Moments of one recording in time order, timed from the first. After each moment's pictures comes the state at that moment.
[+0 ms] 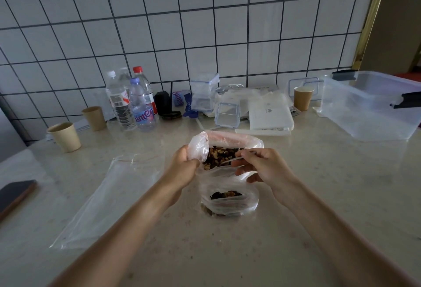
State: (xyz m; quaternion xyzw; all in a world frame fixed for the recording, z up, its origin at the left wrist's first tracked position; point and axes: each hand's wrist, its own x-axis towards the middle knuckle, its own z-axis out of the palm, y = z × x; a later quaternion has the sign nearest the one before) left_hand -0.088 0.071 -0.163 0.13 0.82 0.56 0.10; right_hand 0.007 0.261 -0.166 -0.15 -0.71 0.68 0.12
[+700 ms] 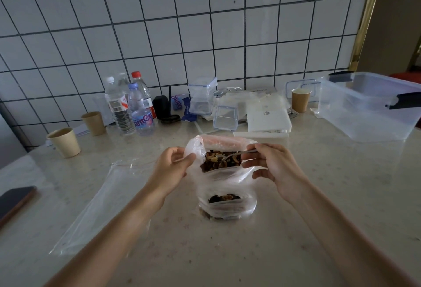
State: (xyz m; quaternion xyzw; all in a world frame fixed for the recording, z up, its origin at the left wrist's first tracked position) left_hand -0.090 0.050 -0.155 0.12 0.80 0.58 0.06; right_hand 0.016 0.273 -0.148 -0.18 -0.63 0.74 0.17
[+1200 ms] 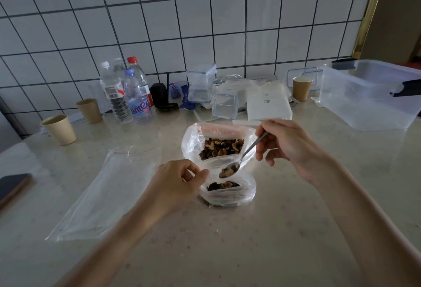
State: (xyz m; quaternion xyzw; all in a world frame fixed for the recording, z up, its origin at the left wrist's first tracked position) left_hand -0.041 0.036 -0.163 0.23 0.91 0.34 0.02; right_hand 0.038 0.285 -0.119 -0.09 -0.73 0.67 0.15
